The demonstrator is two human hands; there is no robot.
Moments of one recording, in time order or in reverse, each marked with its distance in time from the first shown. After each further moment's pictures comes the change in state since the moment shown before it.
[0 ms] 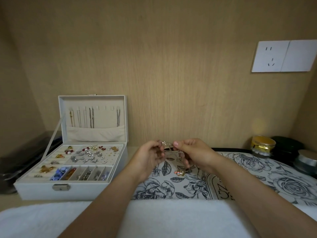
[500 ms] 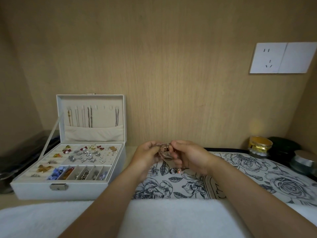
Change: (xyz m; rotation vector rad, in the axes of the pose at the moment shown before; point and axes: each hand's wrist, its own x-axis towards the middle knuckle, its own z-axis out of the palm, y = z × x) left_hand 0.006 -0.007 0.005 0.170 0.159 0.012; right_hand 0.003 0.001 0.010 0.146 -0.190 -0.003
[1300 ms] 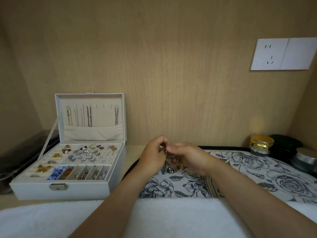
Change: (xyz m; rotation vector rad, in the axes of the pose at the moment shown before) left_hand -0.007 0.000 0.011 0.592 -0.024 0.397; right_hand 0.001 0.007 0.003 -0.117 -0.026 -0.047
